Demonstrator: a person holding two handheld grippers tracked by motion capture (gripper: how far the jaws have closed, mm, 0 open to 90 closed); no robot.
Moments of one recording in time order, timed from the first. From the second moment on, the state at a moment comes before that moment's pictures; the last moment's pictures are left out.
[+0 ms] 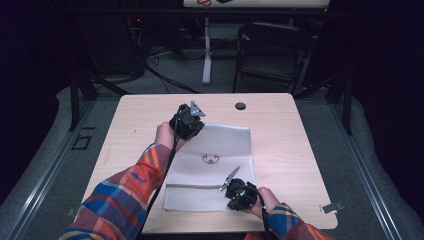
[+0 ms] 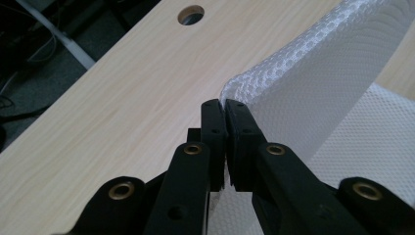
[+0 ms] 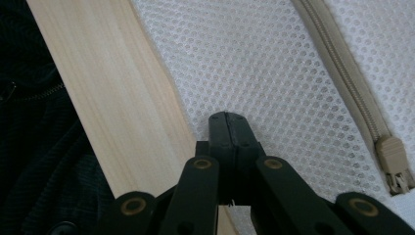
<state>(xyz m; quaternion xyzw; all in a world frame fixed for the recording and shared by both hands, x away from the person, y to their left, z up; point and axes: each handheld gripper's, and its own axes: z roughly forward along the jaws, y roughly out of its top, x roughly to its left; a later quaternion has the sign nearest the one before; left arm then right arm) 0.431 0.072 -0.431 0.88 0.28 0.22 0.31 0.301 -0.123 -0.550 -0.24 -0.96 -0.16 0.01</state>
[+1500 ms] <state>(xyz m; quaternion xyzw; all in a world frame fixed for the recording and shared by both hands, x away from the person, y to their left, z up) 0.476 0.053 -0.460 0.86 0.33 0.25 0.29 0.288 -0.119 -0.550 -0.23 -0.96 -0.15 0.03</state>
